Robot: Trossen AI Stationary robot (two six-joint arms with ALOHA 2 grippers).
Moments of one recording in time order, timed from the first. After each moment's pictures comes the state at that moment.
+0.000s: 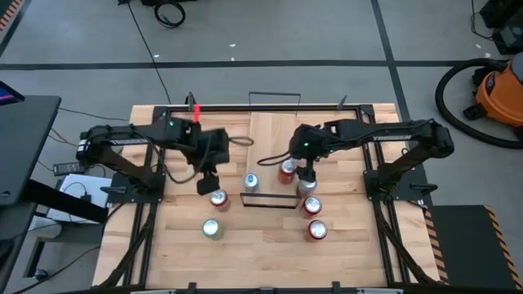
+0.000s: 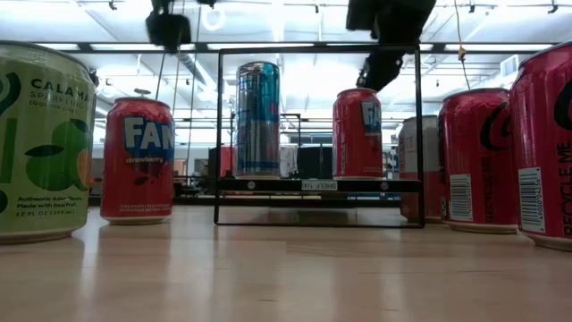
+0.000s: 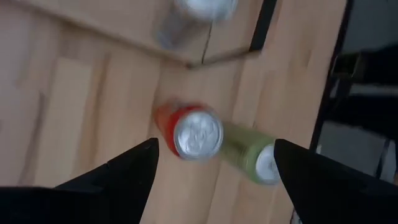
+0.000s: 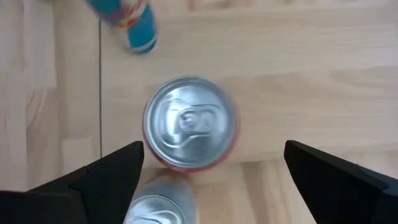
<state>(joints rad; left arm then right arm) 0.03 1.40 1.45 -1.27 0.26 -0.28 -0.08 1.42 1.27 -0.88 0.03 0.07</state>
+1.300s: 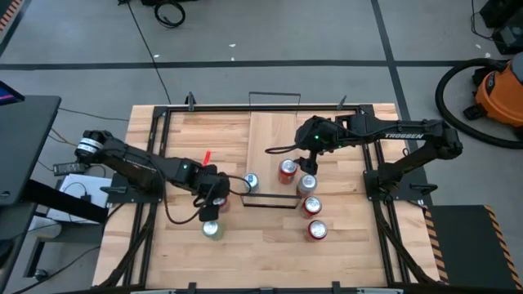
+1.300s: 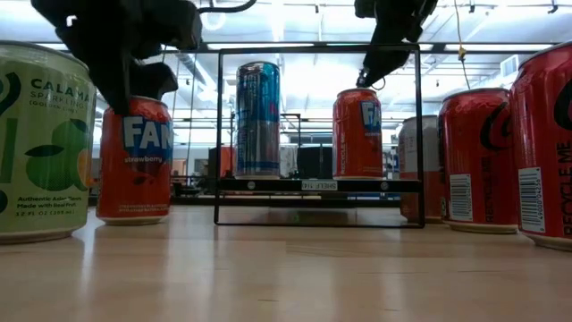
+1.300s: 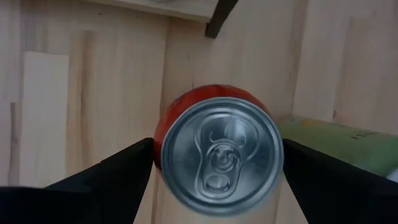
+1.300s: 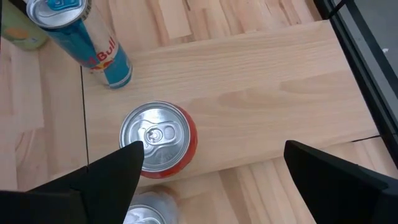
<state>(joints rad) -0.24 1.40 1.02 -0.86 -0.04 -0.34 -0.10 1.34 1.27 -0.86 0.11 0.13</state>
